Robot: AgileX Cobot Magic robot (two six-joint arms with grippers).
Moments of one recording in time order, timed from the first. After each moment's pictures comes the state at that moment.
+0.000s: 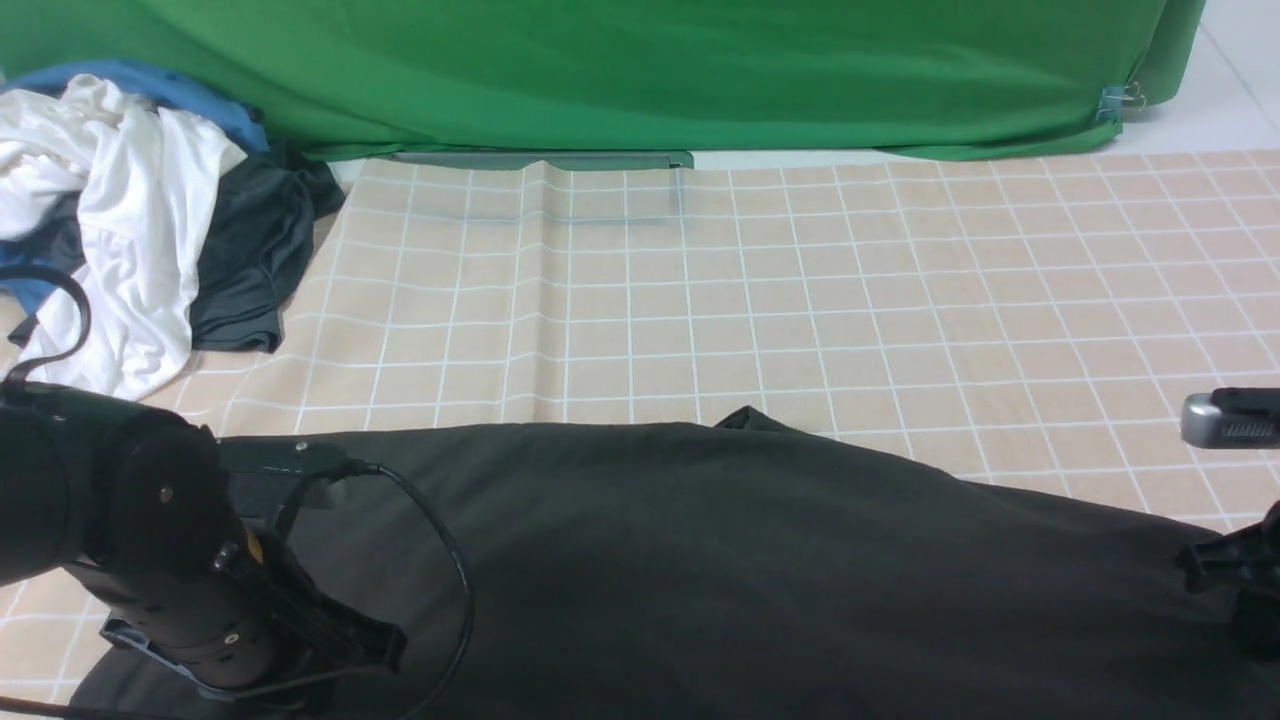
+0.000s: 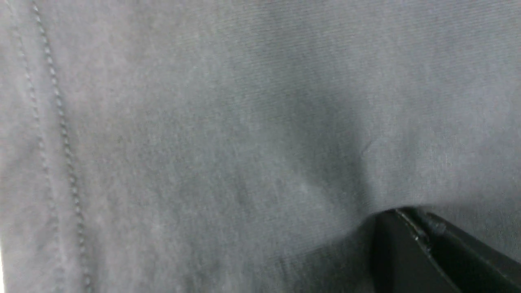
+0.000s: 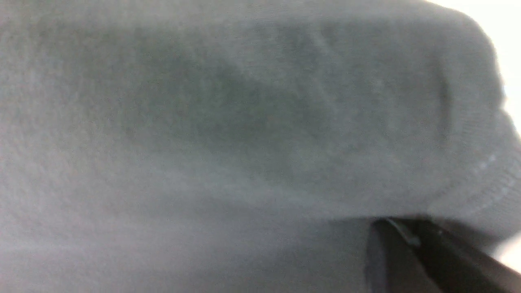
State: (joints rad) right arm -0.08 1.57 -0.77 0.01 0.81 -0.03; left arm -0.31 1.45 -0.62 -0.05 0.72 -0.10
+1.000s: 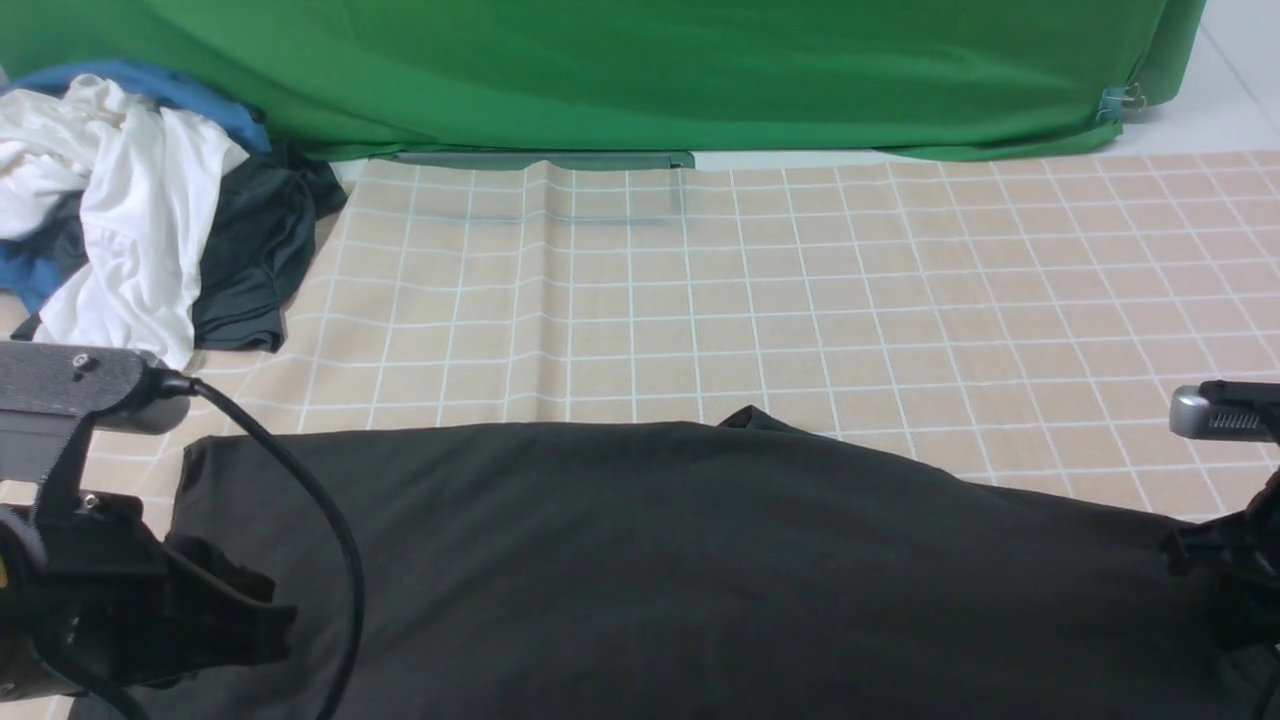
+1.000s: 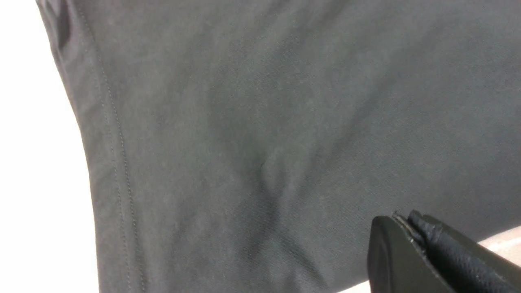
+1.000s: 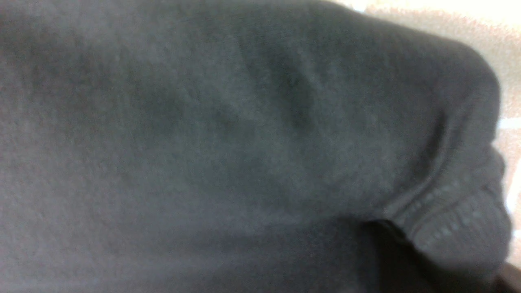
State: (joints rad) right arm -0.09 1.65 -0.80 0.03 0.79 -0.01; left arm -0.31 0.86 -0.62 -0.13 0.84 -0.02
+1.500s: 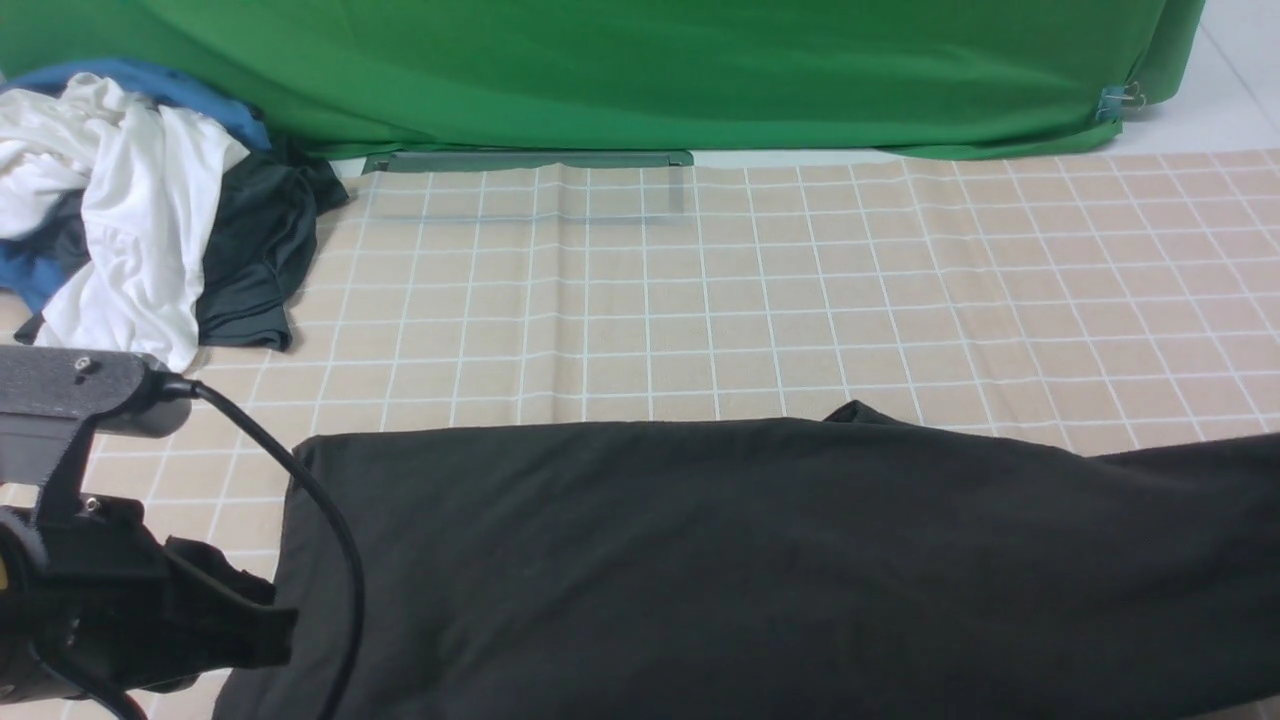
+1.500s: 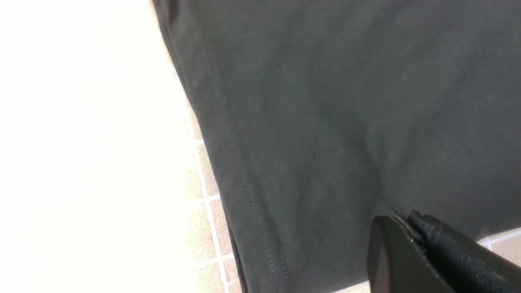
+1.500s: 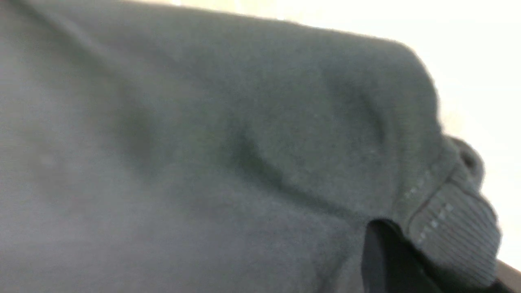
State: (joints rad) right arm -0.21 1.44 -1.01 -0.06 1.07 0.00; left arm -0.31 0.86 -0.62 -0.13 0.85 -0.02
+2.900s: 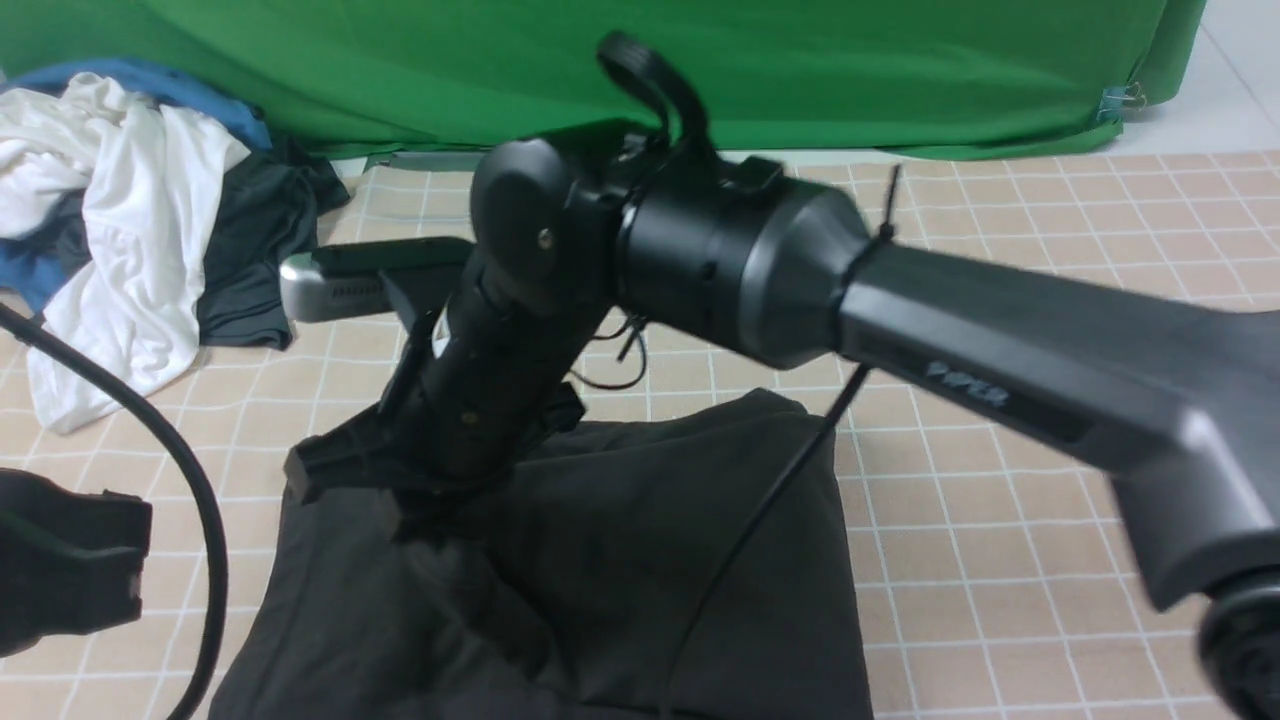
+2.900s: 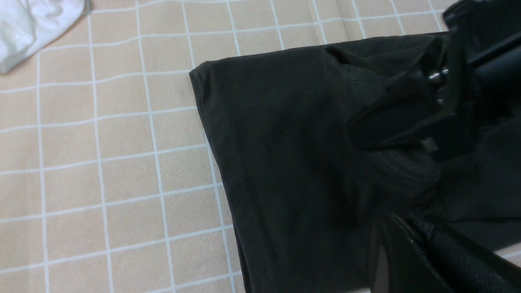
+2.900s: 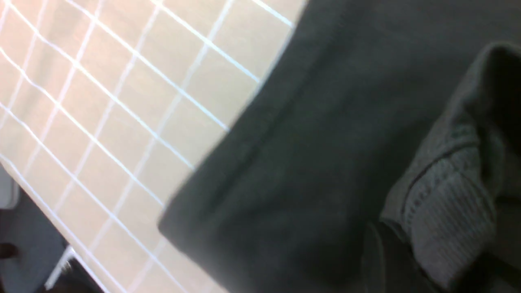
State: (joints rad) right arm 0.89 2.21 -1.99 0.35 0.96 0.23; left arm -0.31 0.69 -0.80 -0.05 1.02 -0.10
